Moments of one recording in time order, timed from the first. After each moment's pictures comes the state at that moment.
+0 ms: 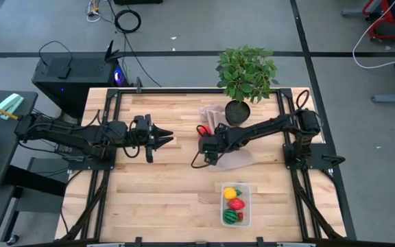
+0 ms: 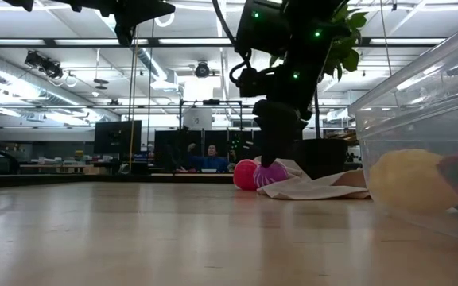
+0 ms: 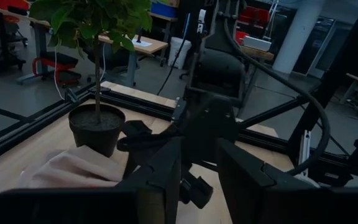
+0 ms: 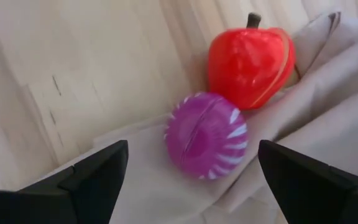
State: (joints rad) left arm -0.12 0.90 0.59 0.26 -0.27 -0.28; right arm 0.05 1.88 1.28 -0.68 0.40 0.37
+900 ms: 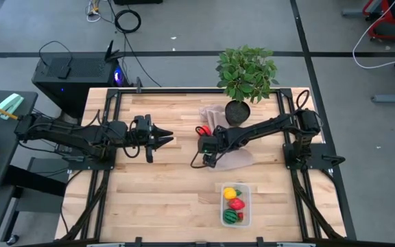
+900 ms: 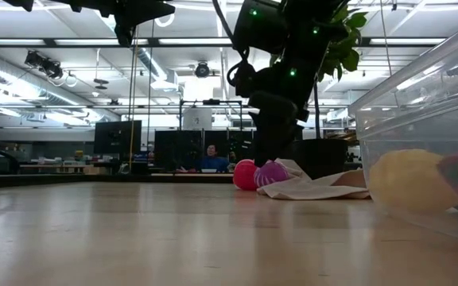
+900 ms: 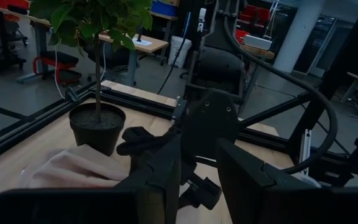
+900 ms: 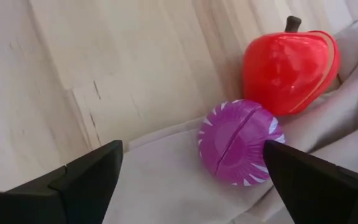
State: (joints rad) left arm -0.12 0.90 0.59 0.26 -0.27 -0.28; right arm 0.05 1.88 1.28 -0.64 0.30 0.37
